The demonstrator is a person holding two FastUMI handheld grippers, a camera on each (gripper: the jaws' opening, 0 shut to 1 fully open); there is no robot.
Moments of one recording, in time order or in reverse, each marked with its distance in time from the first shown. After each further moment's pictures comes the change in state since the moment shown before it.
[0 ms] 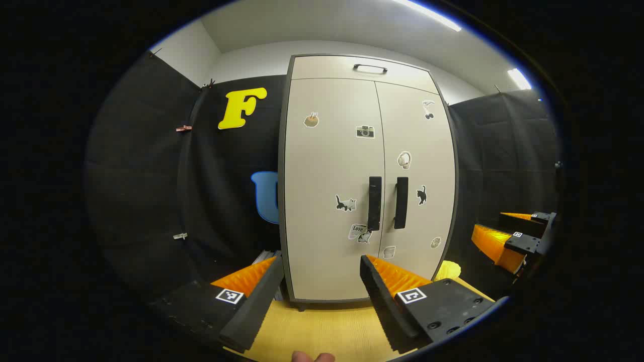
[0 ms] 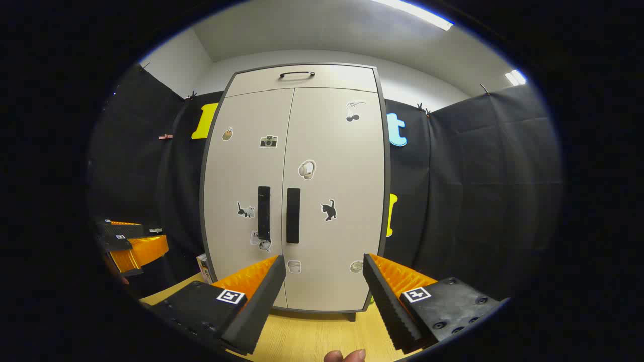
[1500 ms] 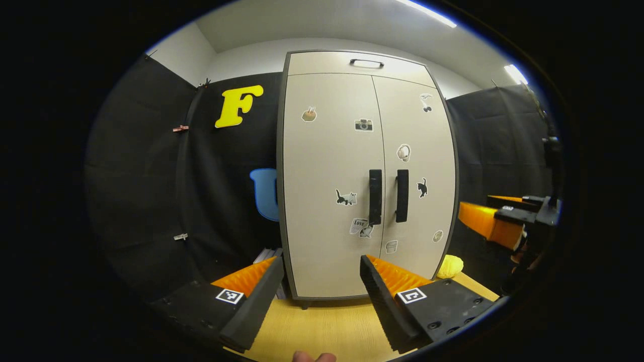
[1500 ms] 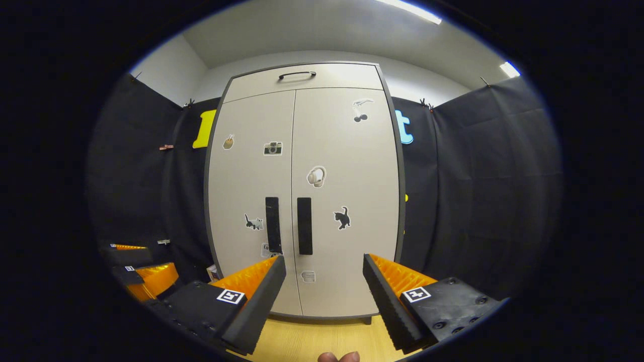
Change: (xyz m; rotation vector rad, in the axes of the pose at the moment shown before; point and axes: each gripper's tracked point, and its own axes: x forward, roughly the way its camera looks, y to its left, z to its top) left arm 0.006 0.004 -0.011 0.016 0.026 -0.007; right arm 0.040 0.029 0.024 0.055 -0.023 0.039
